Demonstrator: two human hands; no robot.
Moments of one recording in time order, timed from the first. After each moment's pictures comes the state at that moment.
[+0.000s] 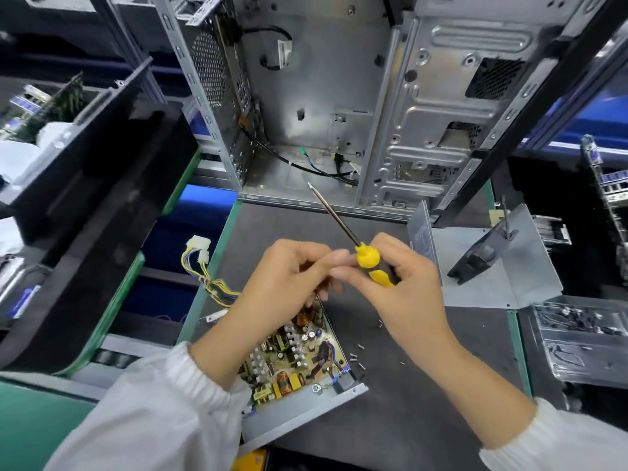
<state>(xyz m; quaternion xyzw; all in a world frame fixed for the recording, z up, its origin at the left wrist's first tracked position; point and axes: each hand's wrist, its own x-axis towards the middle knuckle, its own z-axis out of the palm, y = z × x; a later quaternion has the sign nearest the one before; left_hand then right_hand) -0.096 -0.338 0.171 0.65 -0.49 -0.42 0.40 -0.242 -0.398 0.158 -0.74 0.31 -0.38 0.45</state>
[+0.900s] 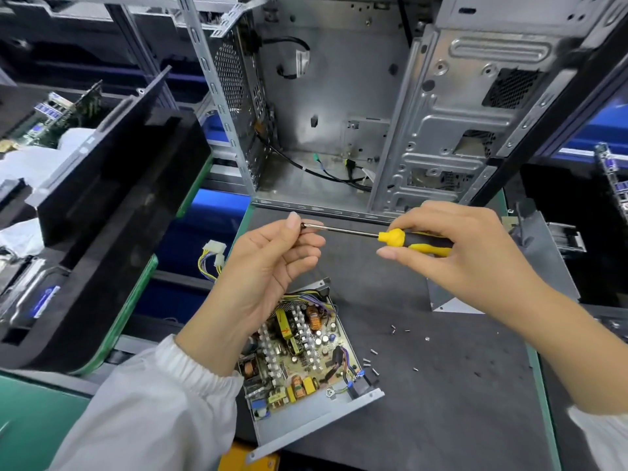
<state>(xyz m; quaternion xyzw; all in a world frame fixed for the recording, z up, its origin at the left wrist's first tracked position) -0.064 -0.334 0.165 0.48 -0.21 -0.54 0.66 -0.267 -0.447 0.202 -0.90 0.28 -0.23 0.26</state>
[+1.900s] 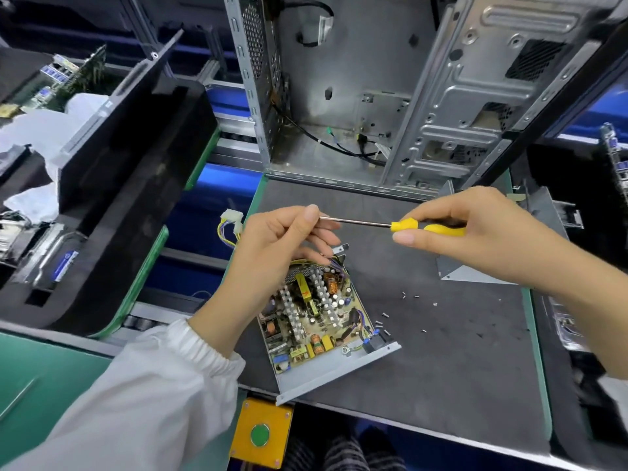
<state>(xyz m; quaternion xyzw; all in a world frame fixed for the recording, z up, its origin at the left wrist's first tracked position) -0.059 -0.299 0.157 0.53 -0.38 -0.45 0.61 -0.260 -0.420 0.235 -0.88 0.30 -0.07 0.36</state>
